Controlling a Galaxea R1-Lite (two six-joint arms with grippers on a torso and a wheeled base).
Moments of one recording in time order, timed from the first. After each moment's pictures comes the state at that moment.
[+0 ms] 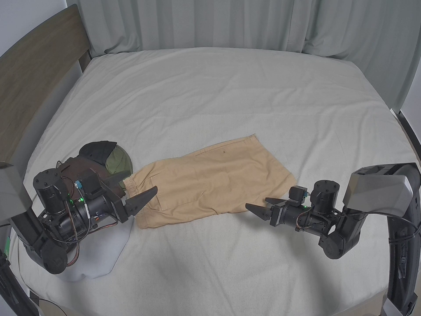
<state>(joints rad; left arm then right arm) -0.20 1.93 -0.33 -1.55 -0.49 -0.06 0.36 2.40 -0.71 -1.46 0.43 0.33</state>
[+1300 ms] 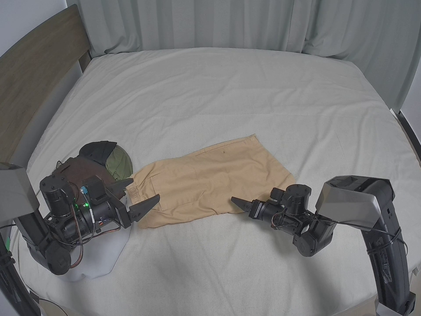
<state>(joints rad) -0.19 1.99 -0.32 -1.55 -0.50 -0.04 0.42 2.61 -1.02 -1.35 0.27 0.58</state>
